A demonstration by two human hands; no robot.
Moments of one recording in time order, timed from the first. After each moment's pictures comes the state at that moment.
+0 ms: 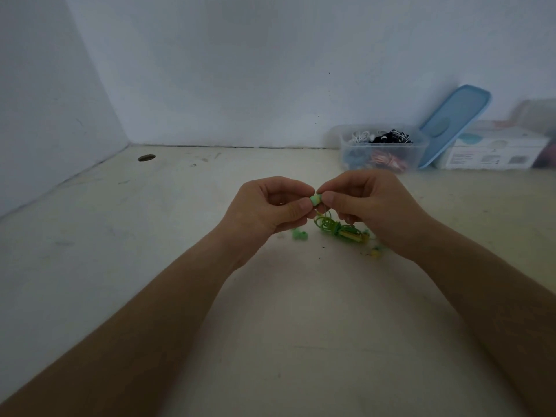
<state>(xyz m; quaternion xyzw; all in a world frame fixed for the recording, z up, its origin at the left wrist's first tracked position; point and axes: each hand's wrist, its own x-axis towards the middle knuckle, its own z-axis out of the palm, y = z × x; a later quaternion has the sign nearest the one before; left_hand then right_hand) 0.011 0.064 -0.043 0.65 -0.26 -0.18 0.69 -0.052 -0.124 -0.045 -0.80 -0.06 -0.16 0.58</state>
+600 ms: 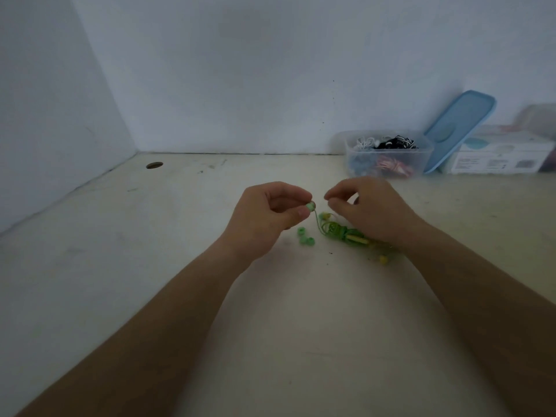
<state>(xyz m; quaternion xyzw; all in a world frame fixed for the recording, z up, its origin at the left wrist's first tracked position) 0.020 0.068 -0.045 0.75 -0.27 -0.06 0.60 -0.019 -0.134 -0.055 -0.94 0.04 -0.19 0.27</state>
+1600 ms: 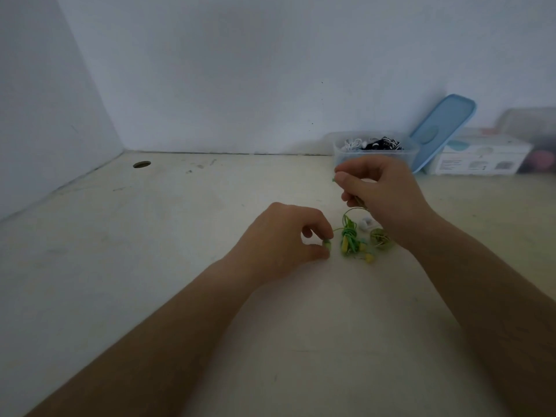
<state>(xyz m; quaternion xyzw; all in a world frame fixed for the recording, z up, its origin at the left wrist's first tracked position) 0.000 0.047 -0.052 0.84 -0.45 0.04 0.30 -0.044 -0.137 -0.035 -0.78 0.07 -0.27 0.56</state>
